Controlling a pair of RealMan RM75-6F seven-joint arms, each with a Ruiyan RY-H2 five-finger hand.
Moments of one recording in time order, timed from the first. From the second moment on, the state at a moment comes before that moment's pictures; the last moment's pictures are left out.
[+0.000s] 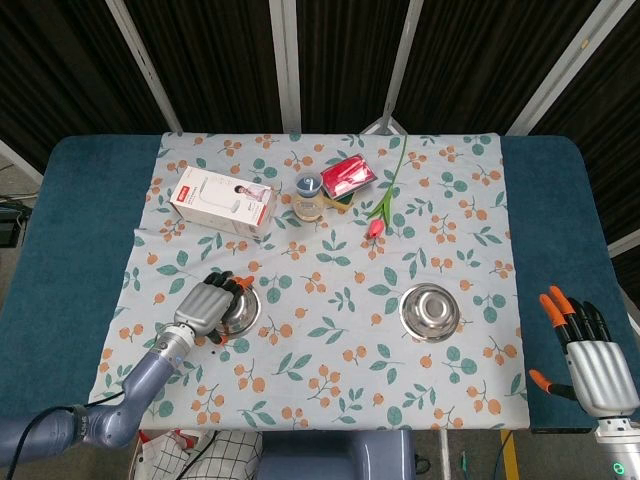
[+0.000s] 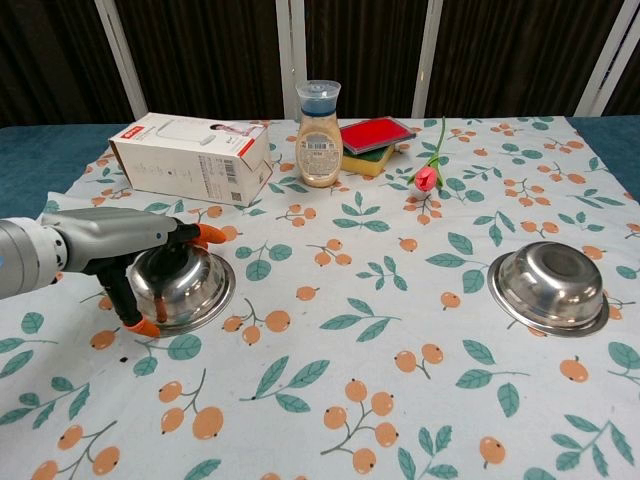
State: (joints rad) left arm -0.72 -1.50 -0.11 -1.63 0.87 0.87 0.65; right arm 0.06 -1.06 0.01 -1.66 -1.58 1.48 -0.01
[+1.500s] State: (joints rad) left arm -0.58 -1.23 -0.13 -1.78 1.27 1.15 0.24; right arm 0.44 -1.25 0.07 -1.66 -1.46 0.92 -0.12
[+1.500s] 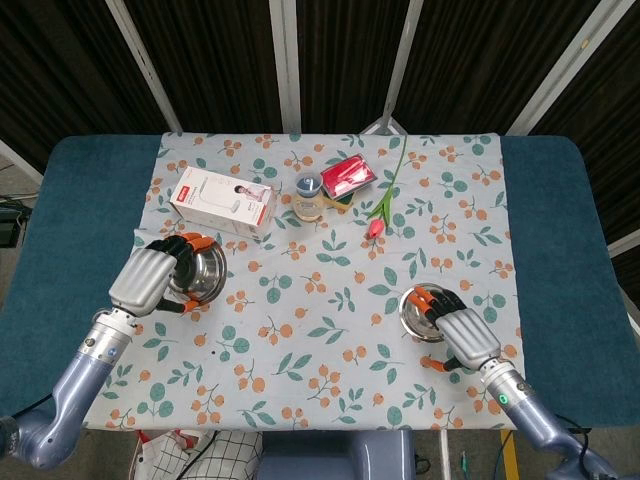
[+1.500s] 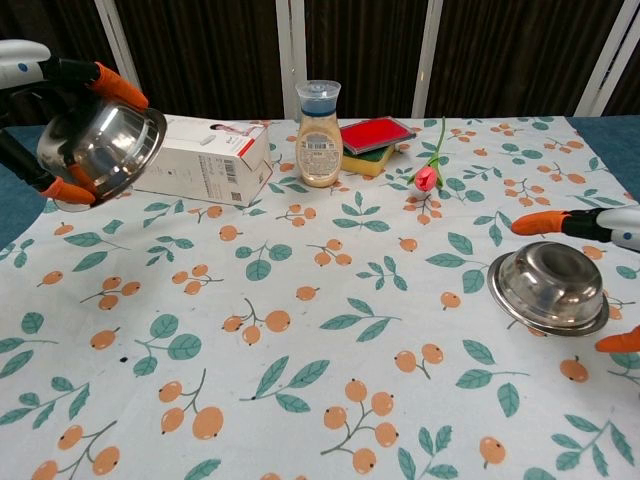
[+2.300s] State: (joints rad) left arm -0.59 -1.27 -0.14 -1.69 1.23 1.11 0.24; right arm 0.60 -1.31 0.09 -1.53 -1.27 0.73 -0.20
